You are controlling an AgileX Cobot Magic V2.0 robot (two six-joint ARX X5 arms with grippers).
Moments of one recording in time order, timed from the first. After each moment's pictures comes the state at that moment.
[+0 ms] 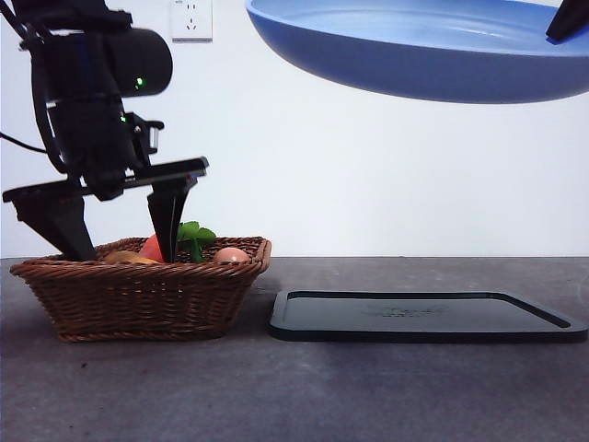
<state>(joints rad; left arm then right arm) -0.40 1.73 1.24 -0.71 0.03 -0.38 0.26 0.80 0.91 -0.83 -0.47 0.10</state>
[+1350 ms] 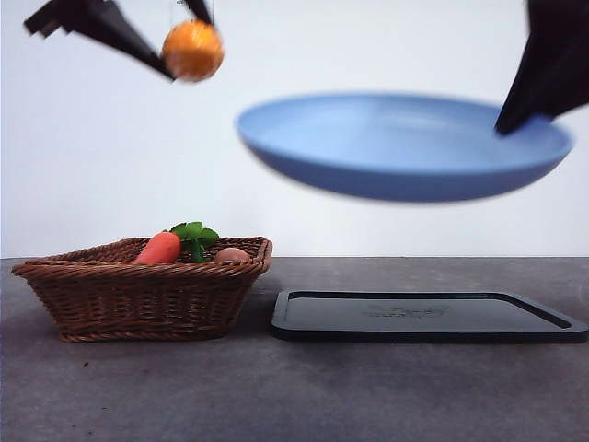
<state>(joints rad) -0.55 1.28 1.25 -0.63 0.19 -0.48 0.26 1.11 0.91 -0.69 -0.48 0.11</state>
